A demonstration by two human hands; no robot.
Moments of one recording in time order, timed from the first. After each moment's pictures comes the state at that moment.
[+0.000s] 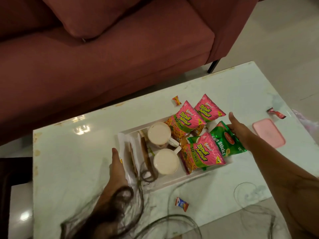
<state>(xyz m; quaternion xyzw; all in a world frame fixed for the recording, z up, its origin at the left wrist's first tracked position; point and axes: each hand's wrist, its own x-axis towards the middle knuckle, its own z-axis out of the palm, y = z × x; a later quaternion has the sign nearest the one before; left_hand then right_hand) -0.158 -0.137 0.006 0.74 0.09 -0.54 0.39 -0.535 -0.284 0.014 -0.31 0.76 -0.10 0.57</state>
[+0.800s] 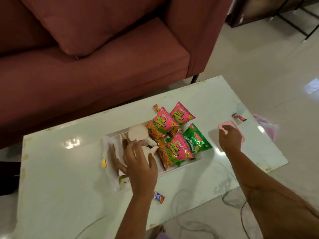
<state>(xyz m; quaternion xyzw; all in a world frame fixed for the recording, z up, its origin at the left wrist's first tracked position) -0.319 -0.107 0.104 0.81 -0.53 -0.05 0.25 -0.585 -0.227 0.044 -0.46 0.82 -0.25 0.23</state>
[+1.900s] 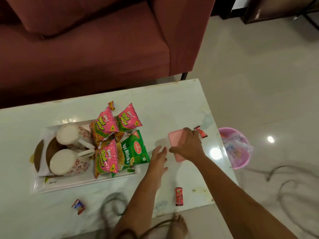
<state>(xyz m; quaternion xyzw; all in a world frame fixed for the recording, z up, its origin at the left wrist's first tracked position) -0.586 -0.225 0.032 0.66 -0.06 -0.65 0.38 -0.693 -0.306 0.026 -0.63 0.67 -0.04 0.38</state>
